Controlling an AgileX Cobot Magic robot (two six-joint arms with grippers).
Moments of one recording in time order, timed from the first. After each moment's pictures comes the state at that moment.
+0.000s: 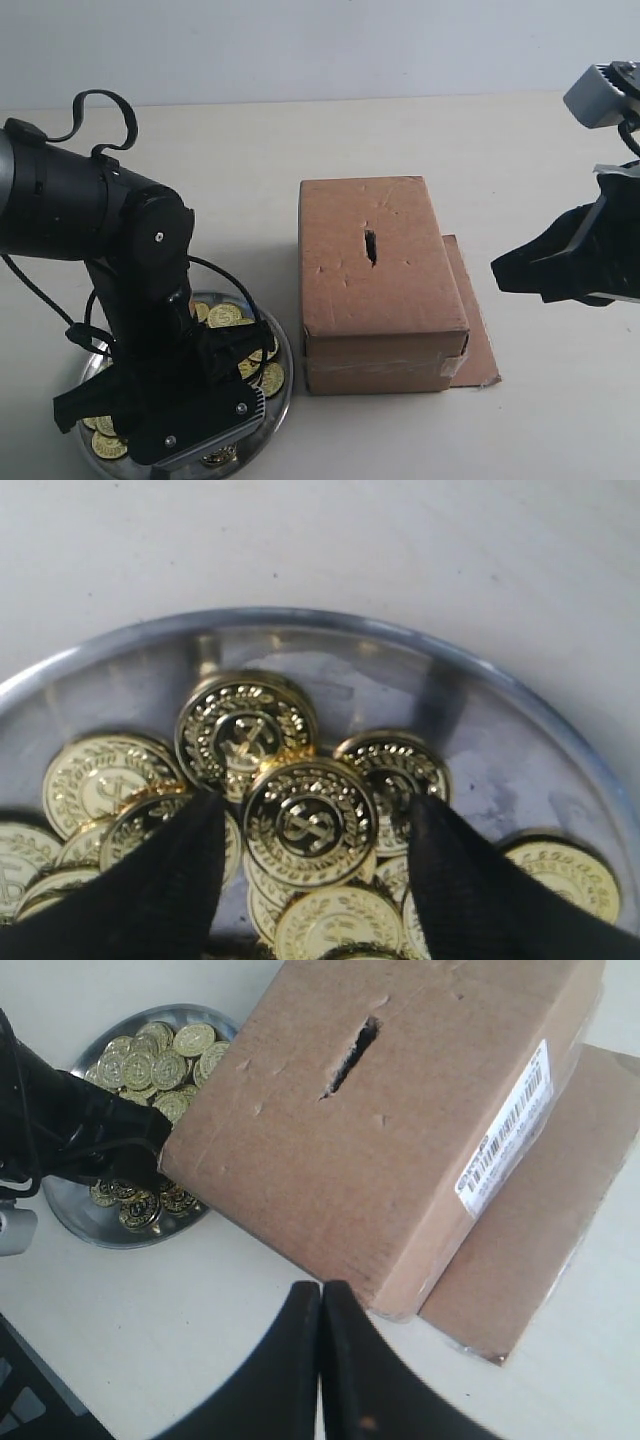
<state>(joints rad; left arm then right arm) -0.78 1.85 -0.91 -0.17 0.83 2.09 0.24 1.07 -0.63 0.73 0.82 -0.66</state>
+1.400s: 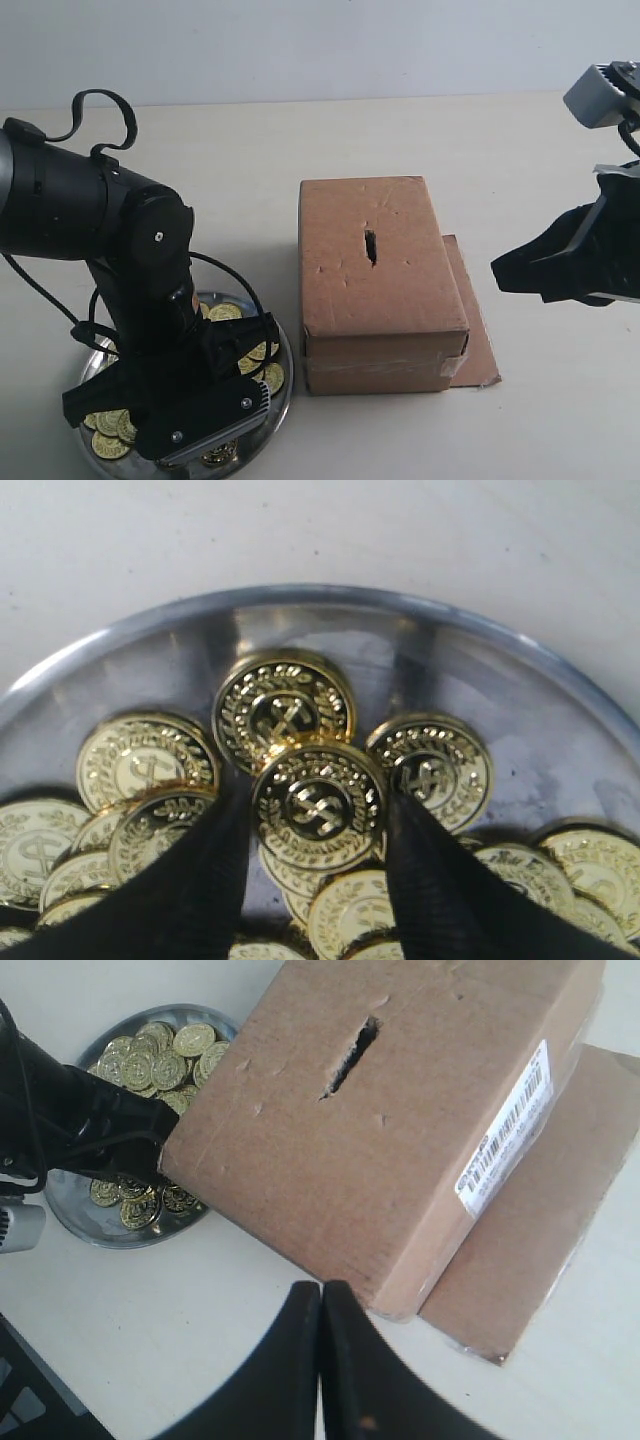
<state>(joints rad) -0.78 1.85 -0.91 -0.17 0.78 2.09 0.24 1.07 -0.63 0.73 0.82 -0.66</state>
